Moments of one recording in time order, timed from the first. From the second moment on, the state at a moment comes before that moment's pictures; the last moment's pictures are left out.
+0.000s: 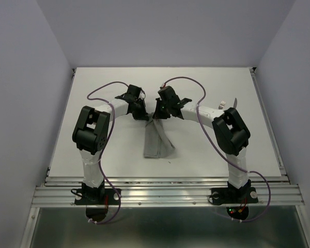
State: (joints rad) left arm -0.39 1.98 1.30 -0.33 0.21 -0.58; right arm 0.67 2.05 1.49 -0.24 -0.08 0.67
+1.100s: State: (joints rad) left arm -0.39 1.95 1.26 -0.31 0.20 -0.59; right arm 0.67 2.23 1.69 -0.32 0.01 0.85
